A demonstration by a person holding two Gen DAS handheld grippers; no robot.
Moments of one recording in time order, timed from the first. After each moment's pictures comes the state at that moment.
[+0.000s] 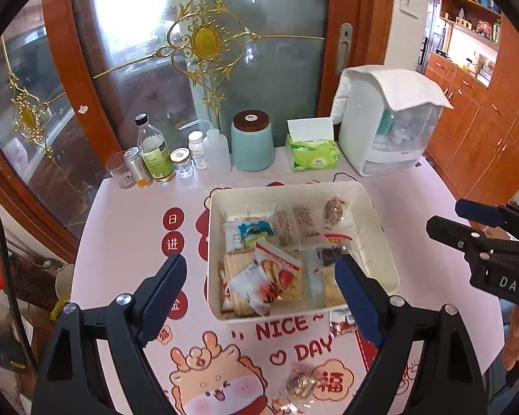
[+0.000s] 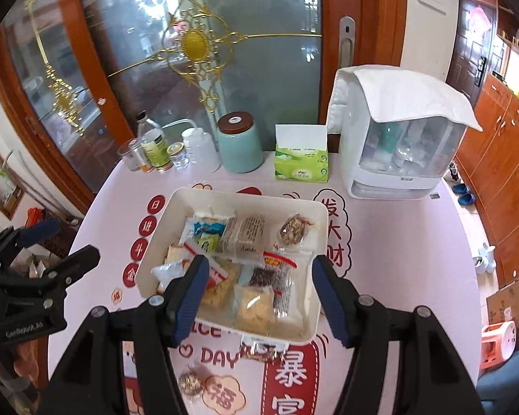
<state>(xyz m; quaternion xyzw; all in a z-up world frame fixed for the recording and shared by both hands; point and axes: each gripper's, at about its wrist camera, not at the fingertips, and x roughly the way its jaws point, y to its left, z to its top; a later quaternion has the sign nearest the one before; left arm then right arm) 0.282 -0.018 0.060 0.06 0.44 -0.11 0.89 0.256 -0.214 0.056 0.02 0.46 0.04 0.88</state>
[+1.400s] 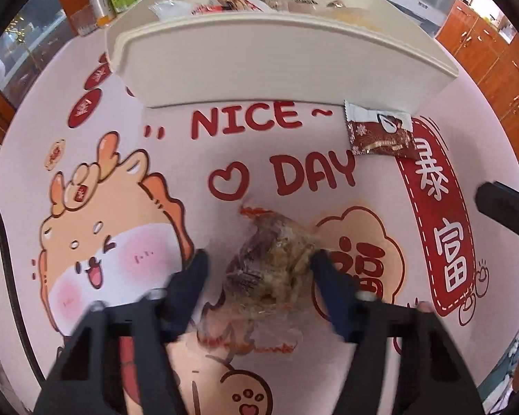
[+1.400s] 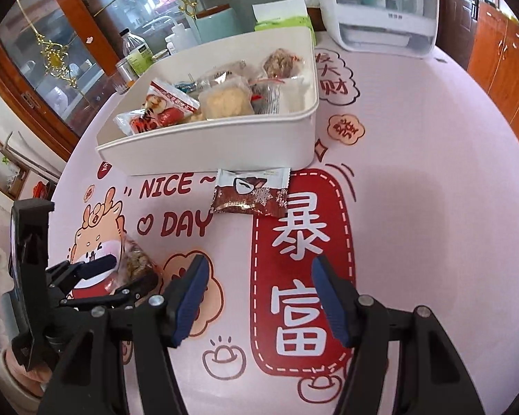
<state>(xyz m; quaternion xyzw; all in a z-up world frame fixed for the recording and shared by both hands) 0.175 -0.037 -0.212 0.03 0.59 -0.10 0.80 0.129 -0.240 -0.154 0.10 0.53 0.05 0.84</state>
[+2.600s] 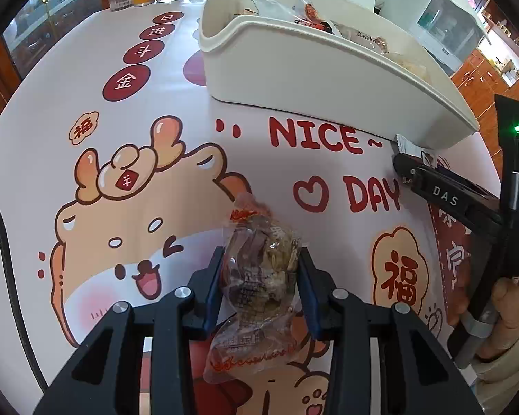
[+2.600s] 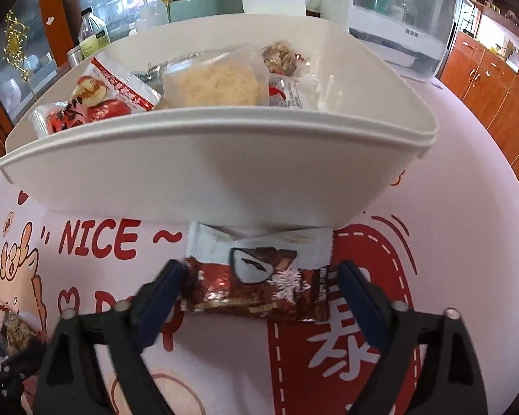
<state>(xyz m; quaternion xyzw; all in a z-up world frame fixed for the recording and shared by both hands) 0.181 0.058 -0.217 -0.04 0.57 -0.11 0.82 0.207 -0.181 -0.217 0.02 0.49 -0.05 0.87</state>
